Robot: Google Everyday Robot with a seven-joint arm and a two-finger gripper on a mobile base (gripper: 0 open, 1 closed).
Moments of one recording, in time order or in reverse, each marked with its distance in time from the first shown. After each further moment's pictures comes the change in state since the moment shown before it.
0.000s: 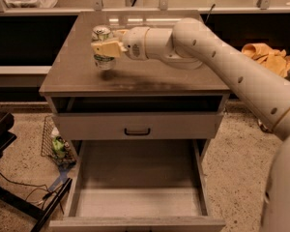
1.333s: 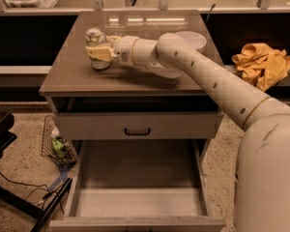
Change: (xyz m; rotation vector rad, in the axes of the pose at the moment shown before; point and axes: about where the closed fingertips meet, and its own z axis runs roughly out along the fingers) arm 0.037 -0.043 0.052 0.067 -0.050 0.020
